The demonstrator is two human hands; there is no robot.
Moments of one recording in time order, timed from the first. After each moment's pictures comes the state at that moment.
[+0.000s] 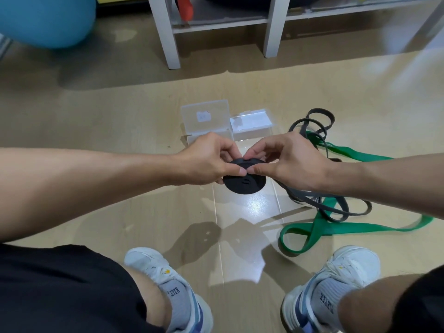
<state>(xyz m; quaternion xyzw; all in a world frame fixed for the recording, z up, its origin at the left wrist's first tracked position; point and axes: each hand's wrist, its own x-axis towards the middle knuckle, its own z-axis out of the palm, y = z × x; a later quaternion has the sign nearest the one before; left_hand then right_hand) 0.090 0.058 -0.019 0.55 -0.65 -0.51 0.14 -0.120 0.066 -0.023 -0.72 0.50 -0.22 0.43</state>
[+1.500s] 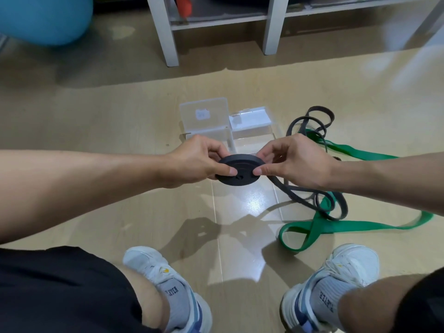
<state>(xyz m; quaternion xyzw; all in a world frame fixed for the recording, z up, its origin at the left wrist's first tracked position) 0.107 0.057 -0.029 0.56 -0.60 -0.56 0.14 -0.135 0.061 -0.033 -0.70 0.54 -0.17 0.44</state>
